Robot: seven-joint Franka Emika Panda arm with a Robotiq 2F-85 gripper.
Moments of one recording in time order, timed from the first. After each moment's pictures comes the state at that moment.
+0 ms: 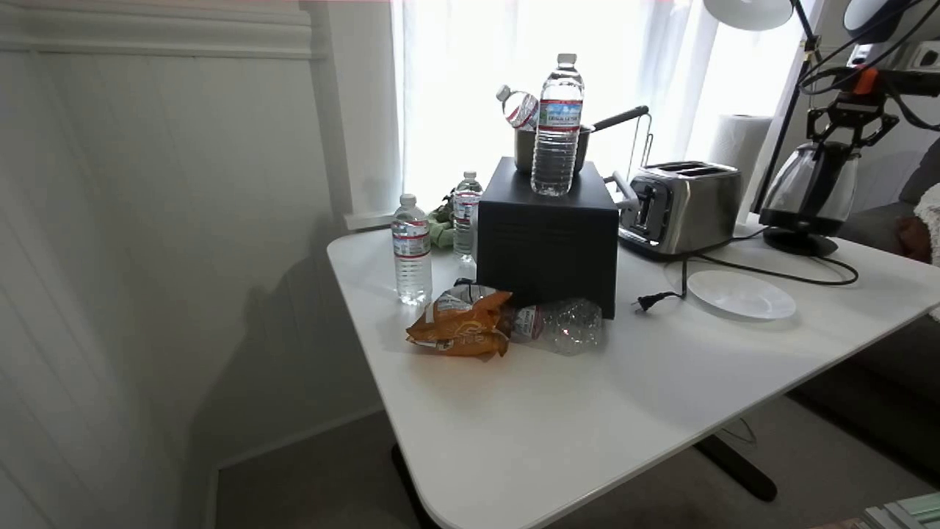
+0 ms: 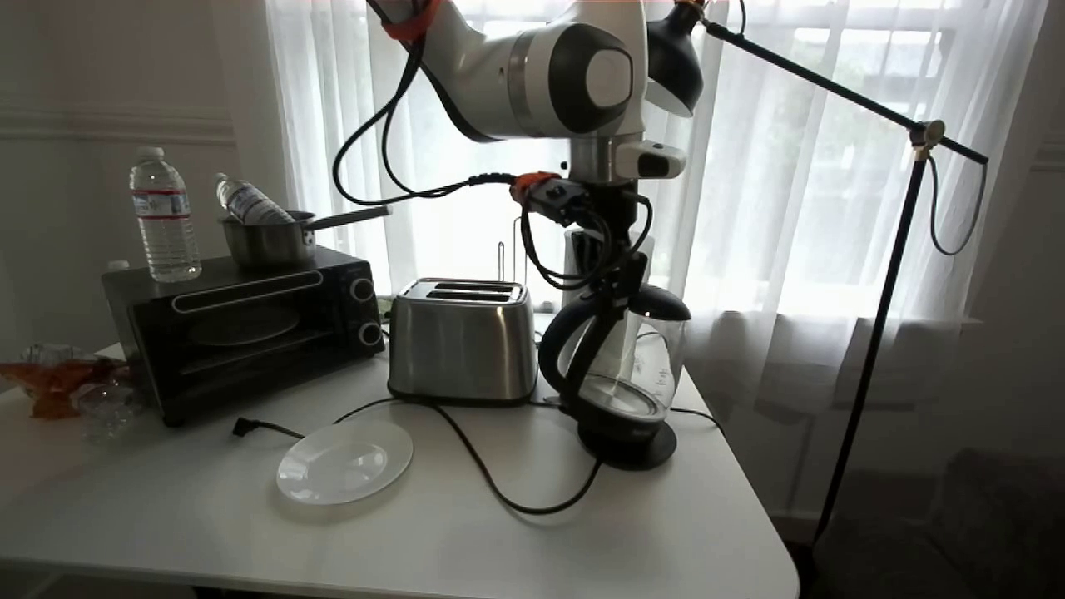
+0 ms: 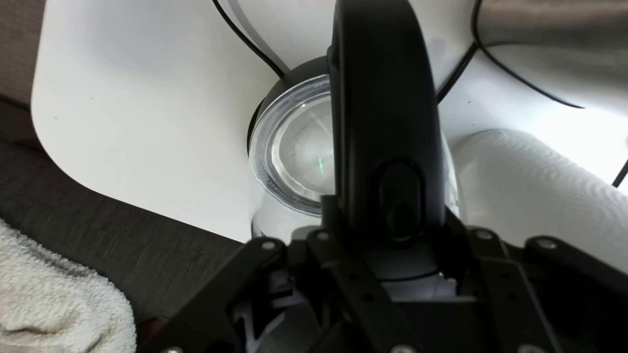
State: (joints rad) arm -0.18 0.22 -0.19 -1.92 0.01 2.31 0.49
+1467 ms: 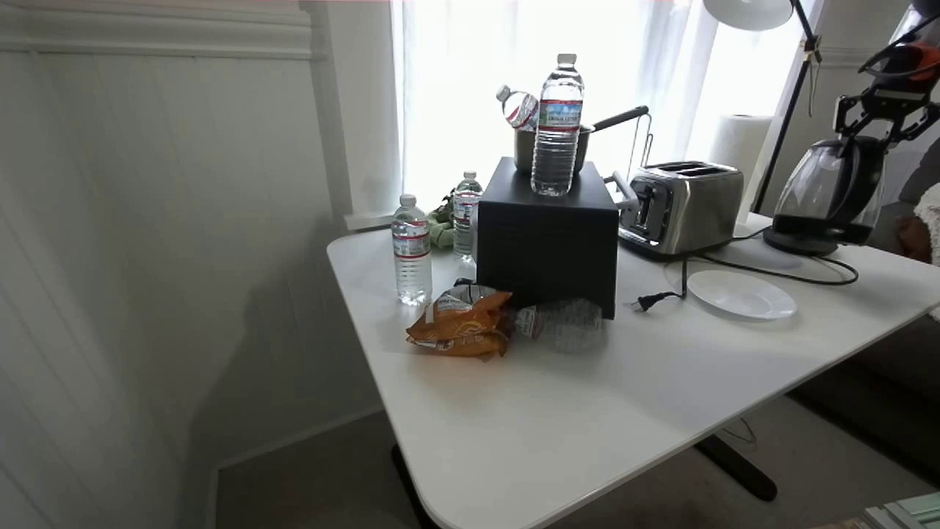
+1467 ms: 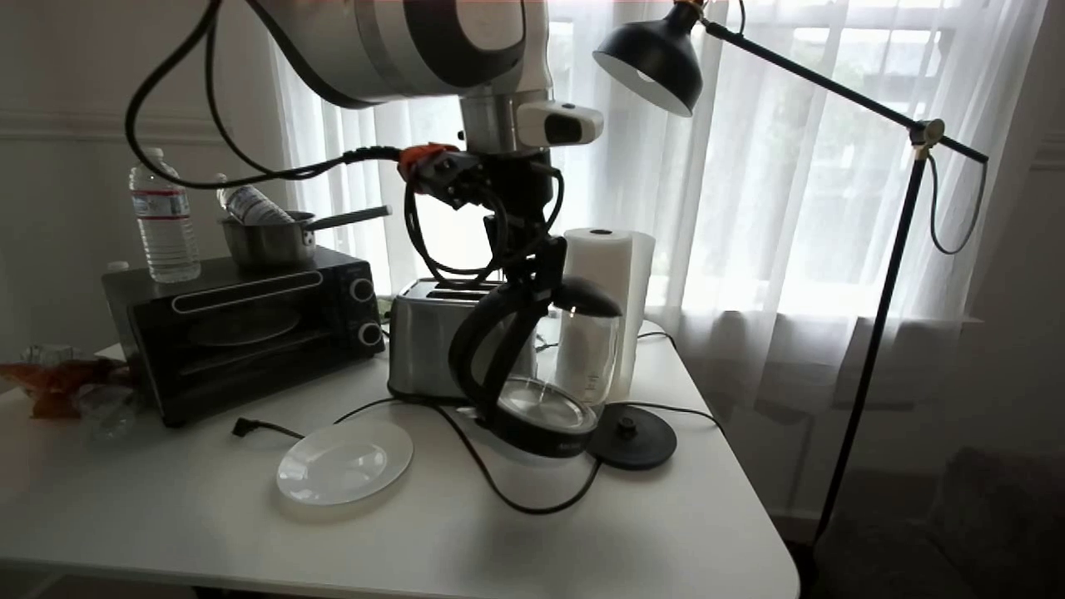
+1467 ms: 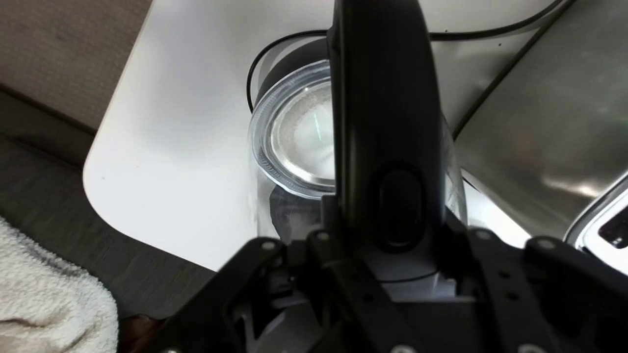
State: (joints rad) arm -0.15 -0.18 -0.14 -2.35 -0.08 2.39 0.48
